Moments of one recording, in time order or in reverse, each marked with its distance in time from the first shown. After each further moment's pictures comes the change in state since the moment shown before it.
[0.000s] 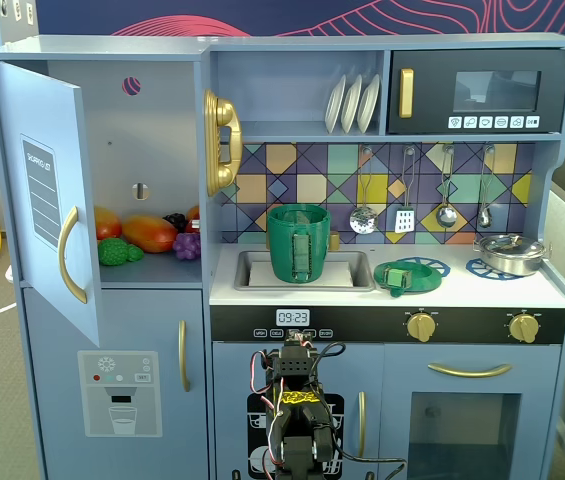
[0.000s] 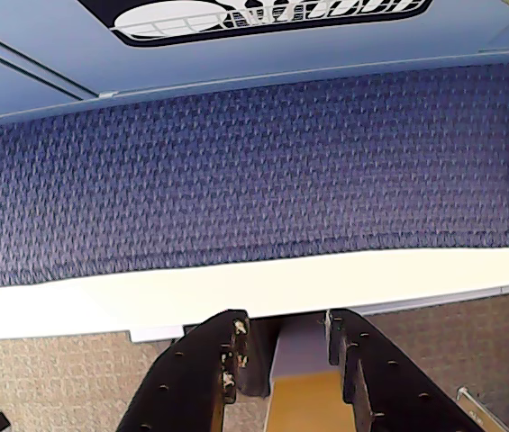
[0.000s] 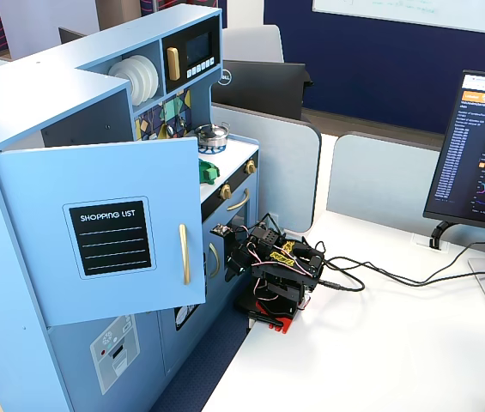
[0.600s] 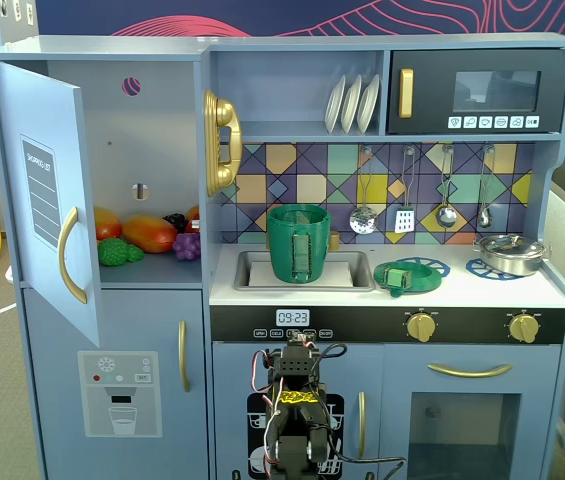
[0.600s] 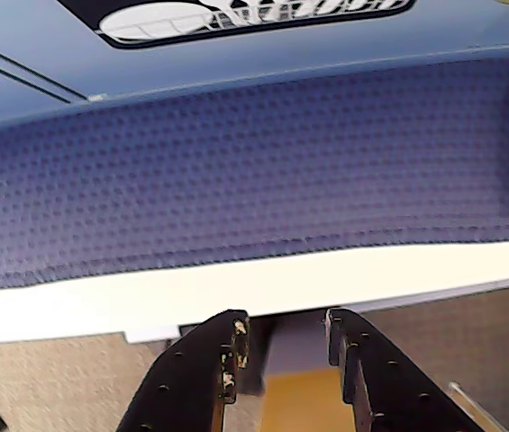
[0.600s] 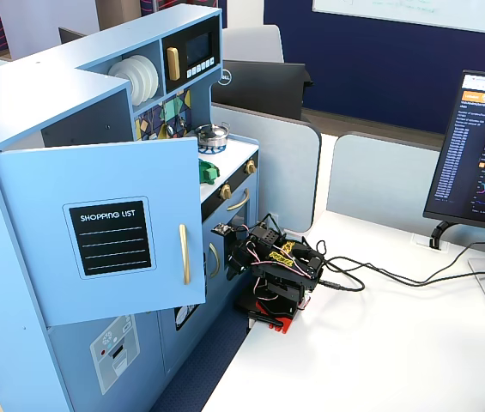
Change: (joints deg) arm 5.4 -0.5 0.1 -2.5 -3.5
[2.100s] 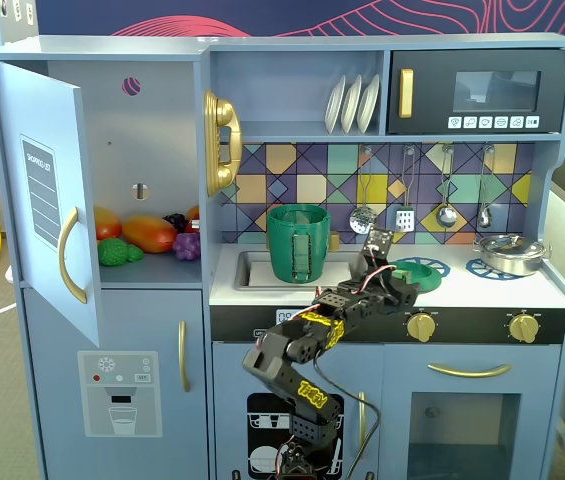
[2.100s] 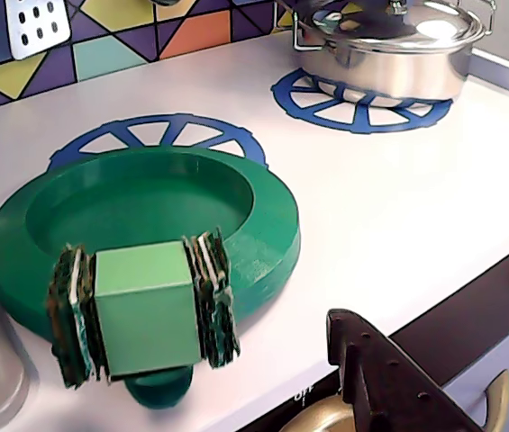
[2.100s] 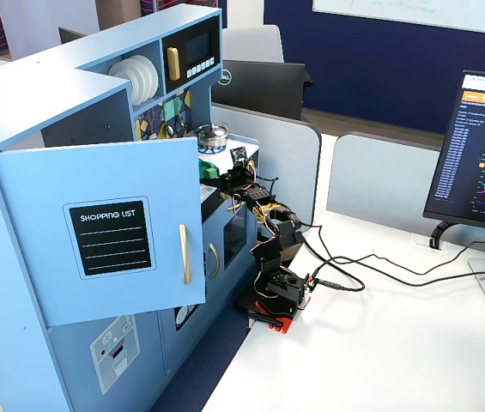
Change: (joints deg) arm 34.4 -51.4 -39.8 -74.4 -4.0
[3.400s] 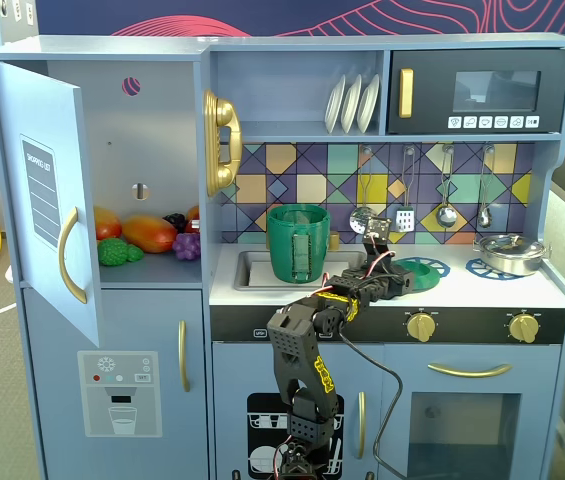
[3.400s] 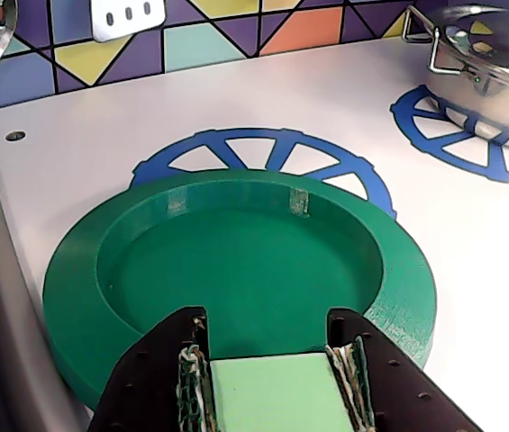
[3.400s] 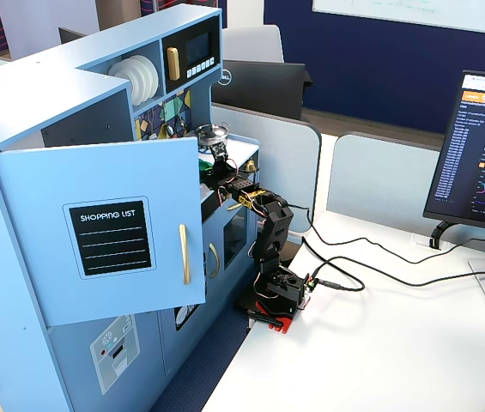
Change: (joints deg) arm -6.6 -21.4 -17.1 -4.0 -2.6
